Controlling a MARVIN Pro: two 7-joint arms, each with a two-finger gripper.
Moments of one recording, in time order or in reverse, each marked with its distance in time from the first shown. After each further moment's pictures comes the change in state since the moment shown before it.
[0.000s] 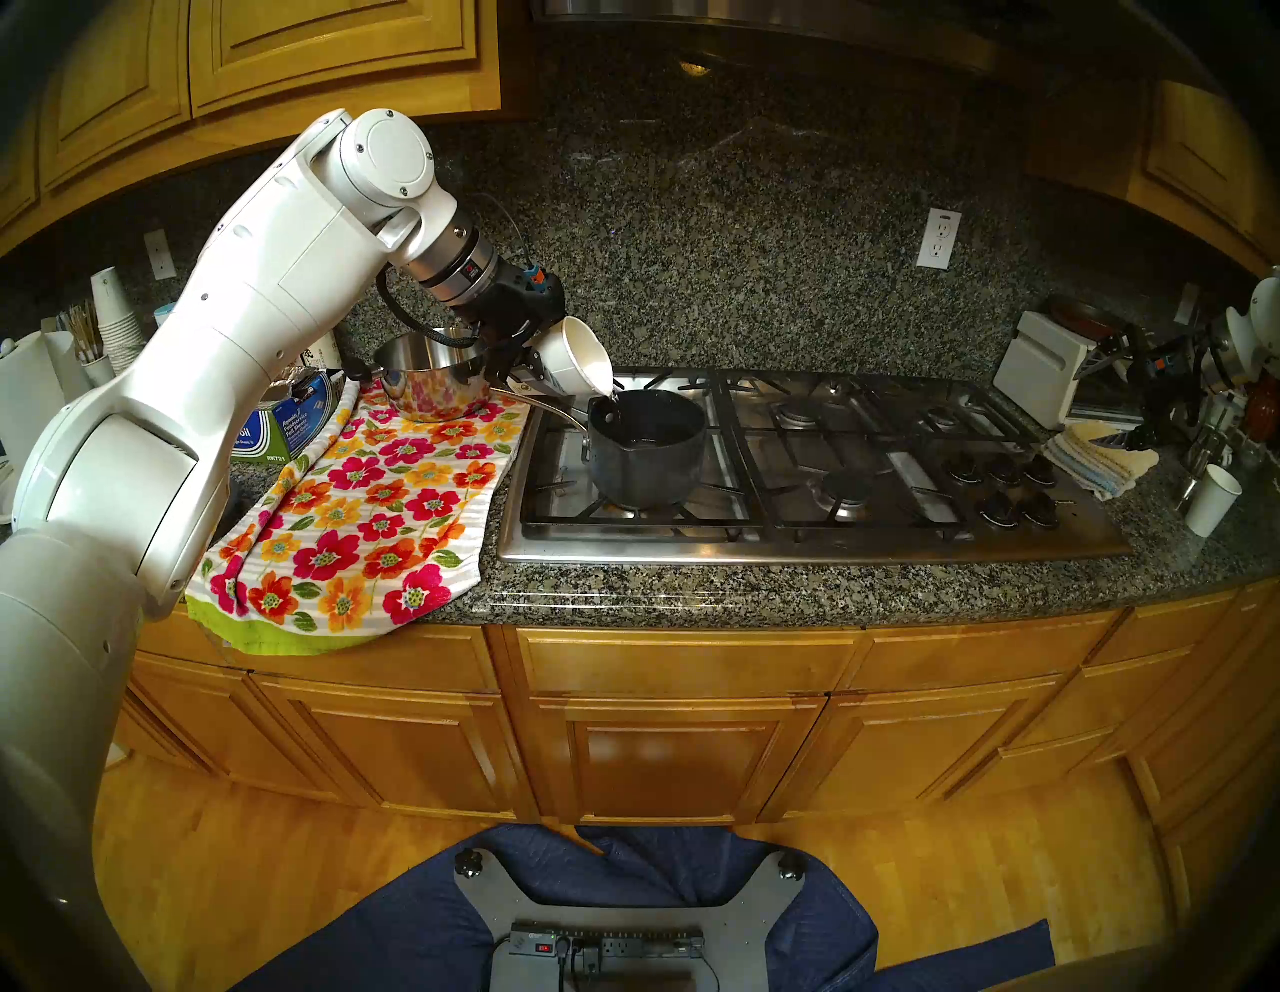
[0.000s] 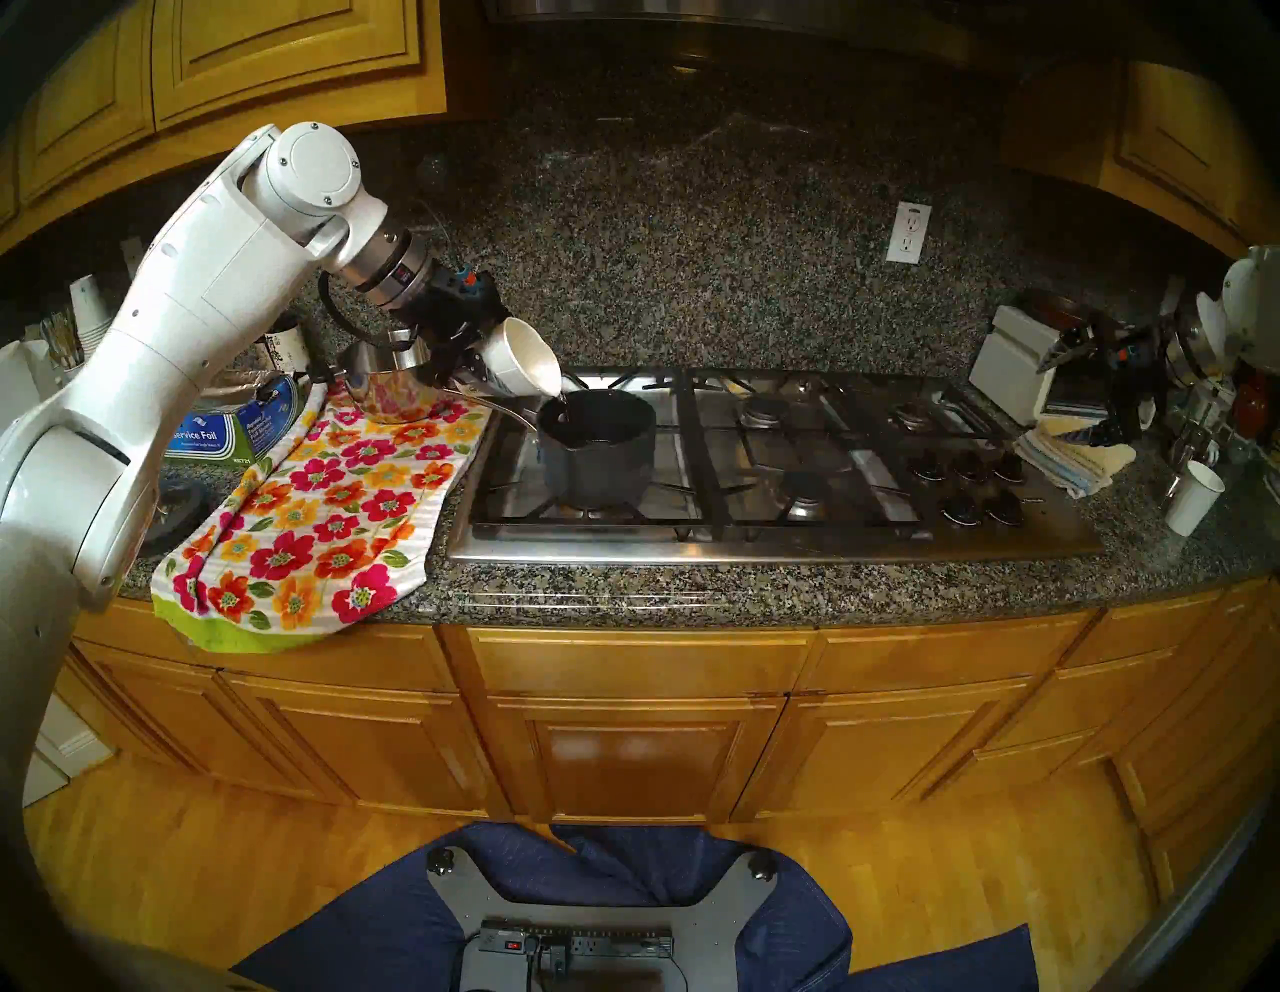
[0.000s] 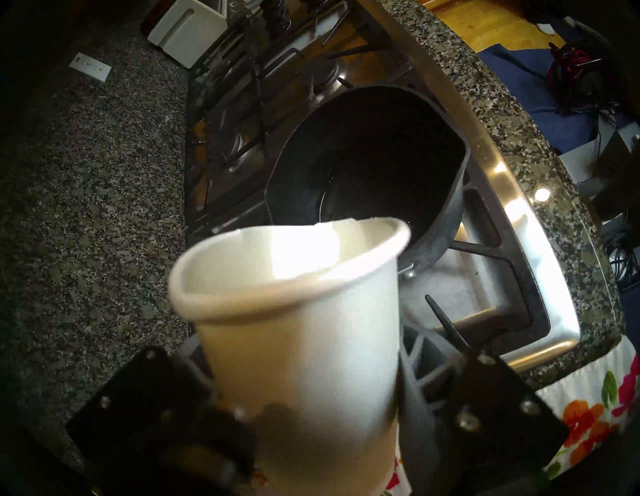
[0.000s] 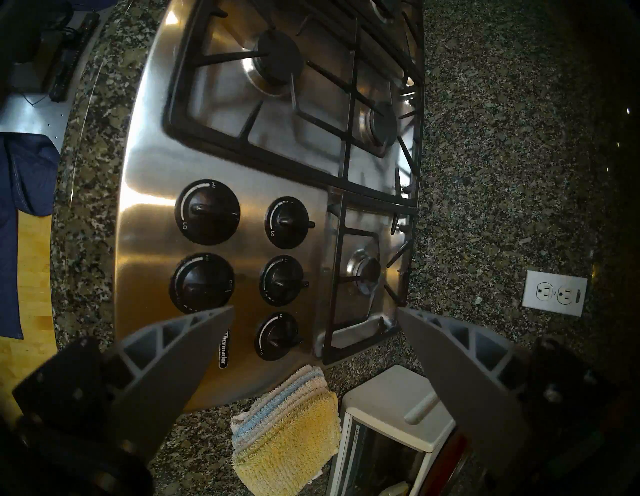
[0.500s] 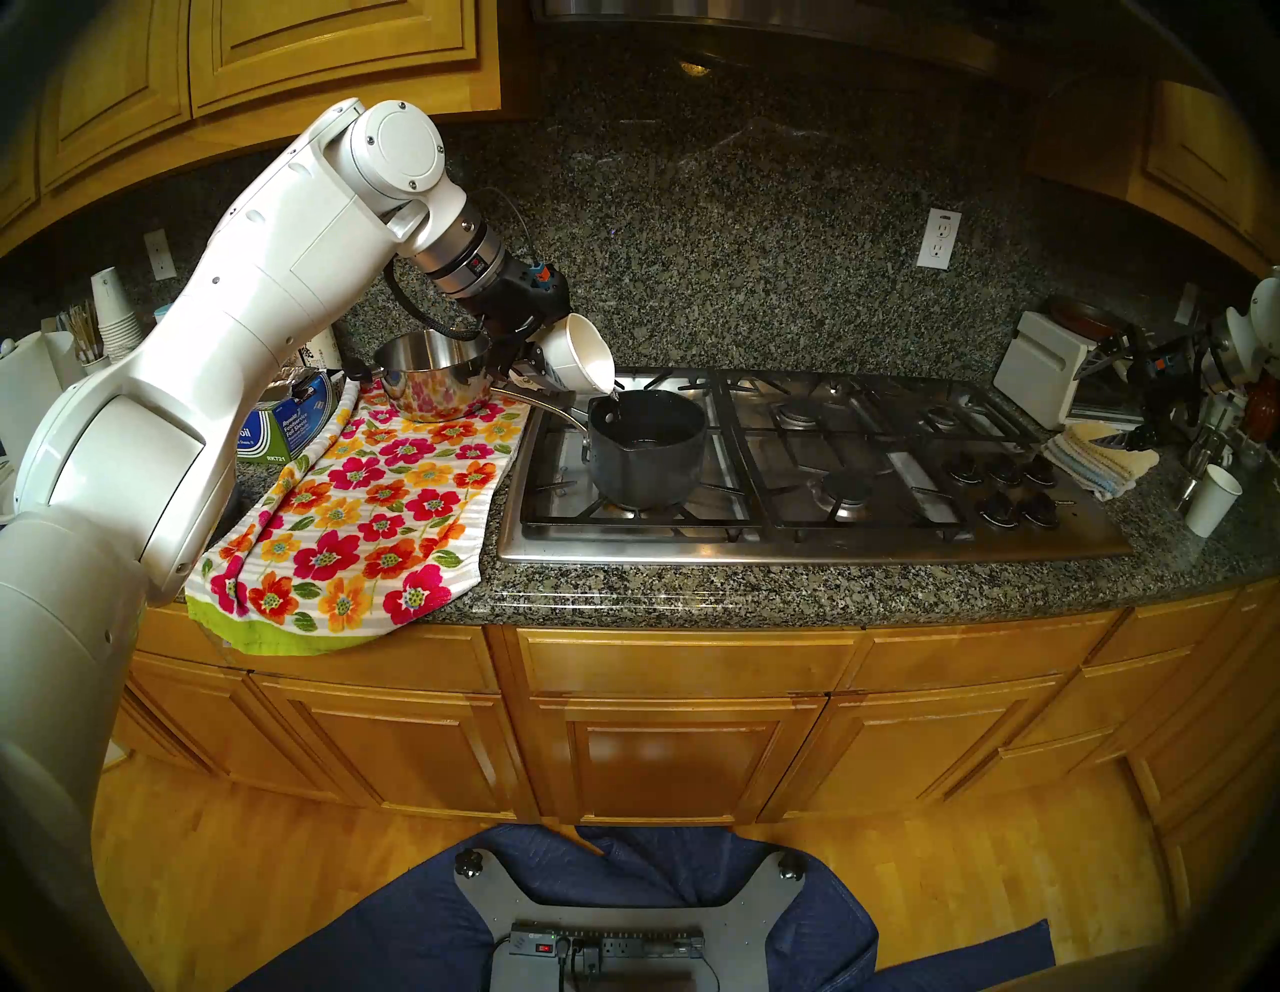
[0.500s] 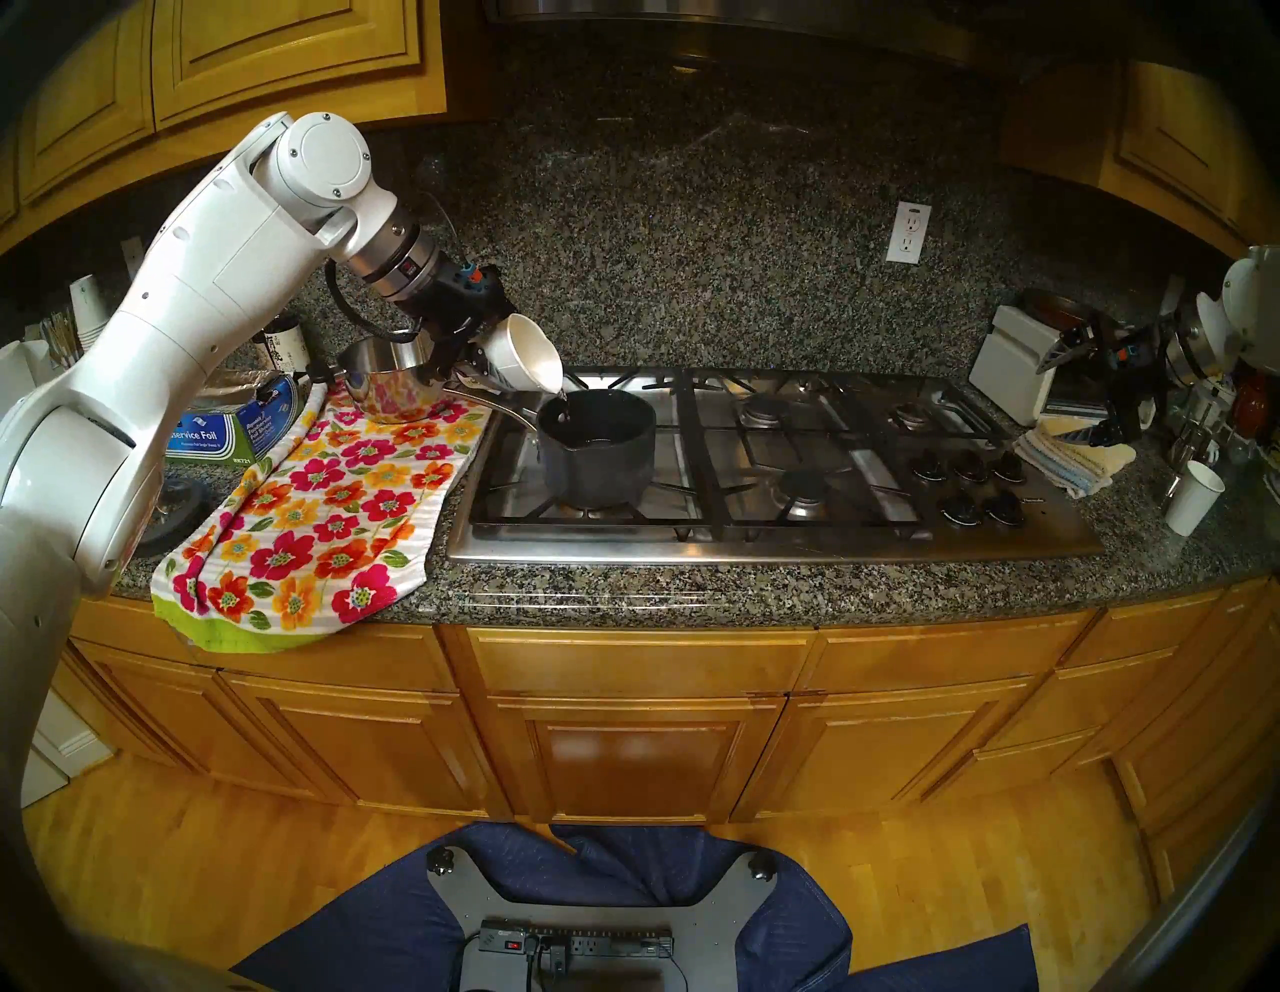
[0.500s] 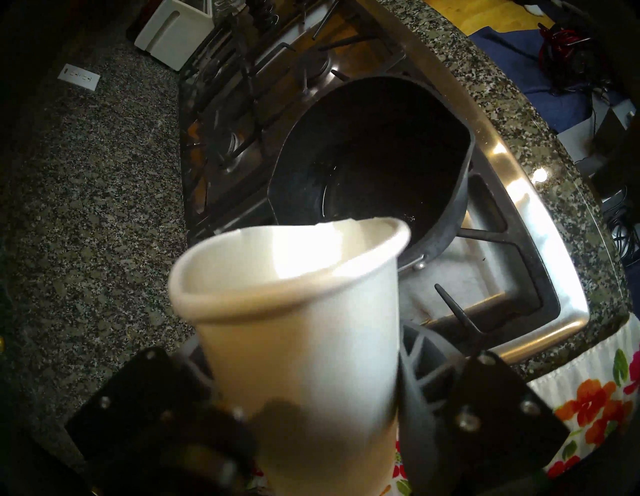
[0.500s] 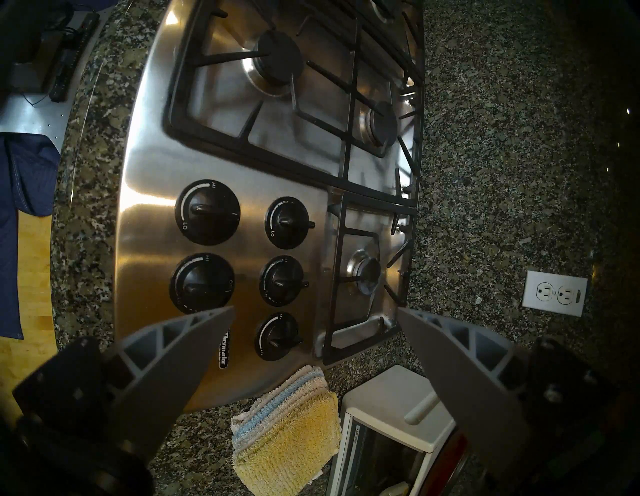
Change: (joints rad) left arm -0.040 -0.024 0.041 0.035 0.007 -0.062 0.000; right arm 0.000 0.000 0.000 0.000 0.000 0.000 0.000
